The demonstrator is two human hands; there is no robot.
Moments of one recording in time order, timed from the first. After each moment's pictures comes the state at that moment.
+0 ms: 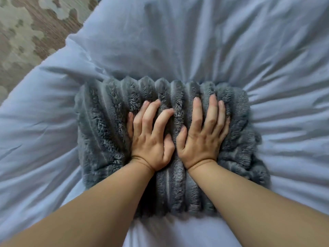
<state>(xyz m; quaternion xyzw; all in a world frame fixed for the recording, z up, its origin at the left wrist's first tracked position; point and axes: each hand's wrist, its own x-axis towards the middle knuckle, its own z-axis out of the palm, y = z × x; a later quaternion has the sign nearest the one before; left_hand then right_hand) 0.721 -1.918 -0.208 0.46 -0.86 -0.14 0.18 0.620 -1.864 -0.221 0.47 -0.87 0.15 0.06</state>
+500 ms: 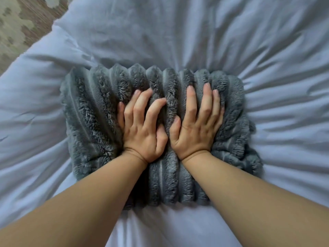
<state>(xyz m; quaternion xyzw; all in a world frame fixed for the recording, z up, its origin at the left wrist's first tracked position) 0.722 -1.916 -0.212 0.45 -0.87 -0.12 0.17 0.618 -1.863 -0.220 0.47 -0.86 0.18 0.05</state>
